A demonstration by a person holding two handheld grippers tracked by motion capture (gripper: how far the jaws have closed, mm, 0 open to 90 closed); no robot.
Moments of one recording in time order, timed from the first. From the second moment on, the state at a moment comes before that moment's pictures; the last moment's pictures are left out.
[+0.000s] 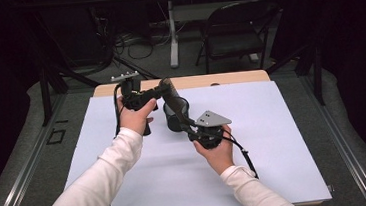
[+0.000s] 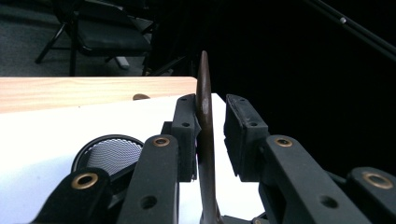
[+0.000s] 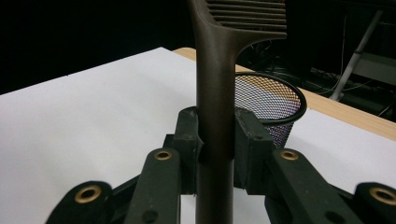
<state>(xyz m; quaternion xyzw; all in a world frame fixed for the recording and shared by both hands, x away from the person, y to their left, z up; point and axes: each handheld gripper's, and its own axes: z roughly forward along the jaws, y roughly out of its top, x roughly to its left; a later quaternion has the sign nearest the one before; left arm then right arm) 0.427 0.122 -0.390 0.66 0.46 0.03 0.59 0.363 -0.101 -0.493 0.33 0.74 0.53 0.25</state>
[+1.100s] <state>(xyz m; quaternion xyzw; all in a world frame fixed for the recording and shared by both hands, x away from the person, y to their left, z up) 0.429 0.128 -0.396 0.65 0.49 0.00 0.59 0.364 -0.098 -0.496 0.33 0.74 0.52 0.25</state>
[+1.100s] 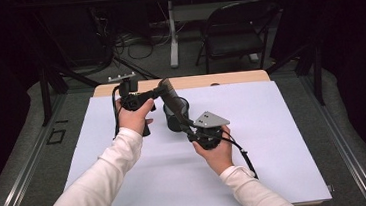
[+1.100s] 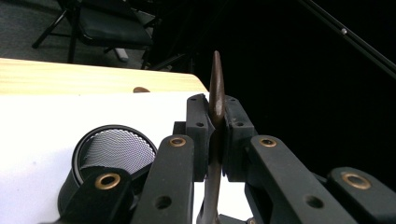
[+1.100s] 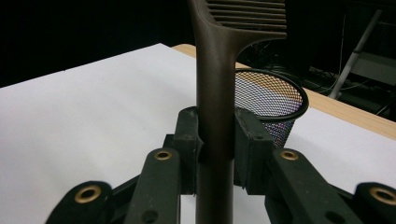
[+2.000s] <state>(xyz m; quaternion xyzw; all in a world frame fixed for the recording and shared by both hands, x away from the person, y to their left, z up) 0.431 0.126 -0.397 0.64 0.50 0.00 0.59 0.365 -0.099 -0.497 0.33 0.75 0.52 0.25</state>
